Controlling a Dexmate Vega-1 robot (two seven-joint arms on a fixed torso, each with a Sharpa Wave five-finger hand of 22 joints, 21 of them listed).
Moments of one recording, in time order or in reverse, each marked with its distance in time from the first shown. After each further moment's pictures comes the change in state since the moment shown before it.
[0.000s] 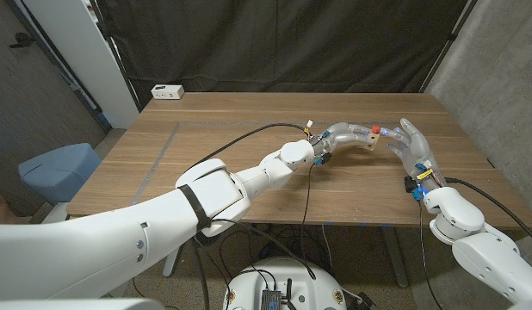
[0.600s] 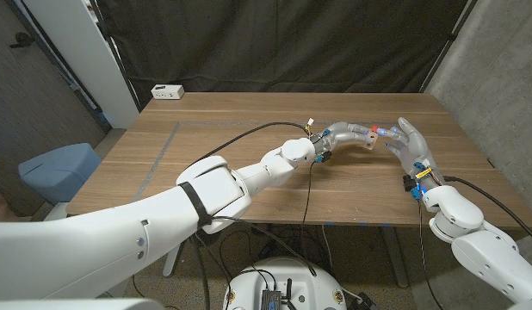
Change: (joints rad) left arm -0.016 -0.005 0.007 0.001 -0.008 0.052 0.010; left_hand 0.000 0.000 0.000 0.000 0.000 0.000 0.000 0.000 0.001 0.003 0.001 0.000 0.000 0.004 -0.004 0.000 0.000 0.000 0.000 0.000 0.000; right arm 0.016 -0.001 -0.003 0.012 0.006 -0.004 0.022; right_hand 0.000 0.000 0.000 0.000 0.000 0.032 0.000 0.009 0.001 0.005 -0.005 0.004 0.000 0.004 -0.004 0.000 0.000 0.000 0.000 0.000 0.000
